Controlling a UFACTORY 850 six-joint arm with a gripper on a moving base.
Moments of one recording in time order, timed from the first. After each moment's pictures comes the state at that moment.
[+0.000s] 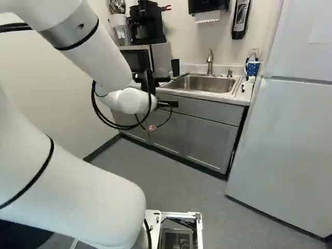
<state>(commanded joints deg) -6.0 13.0 -21.8 0.7 28.1 -2.0</state>
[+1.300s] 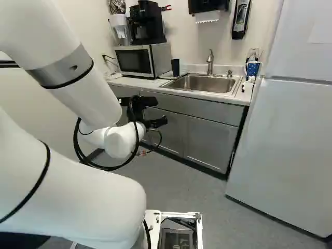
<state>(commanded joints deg) -0.3 15.9 -5.8 0.0 49.0 -0.1</state>
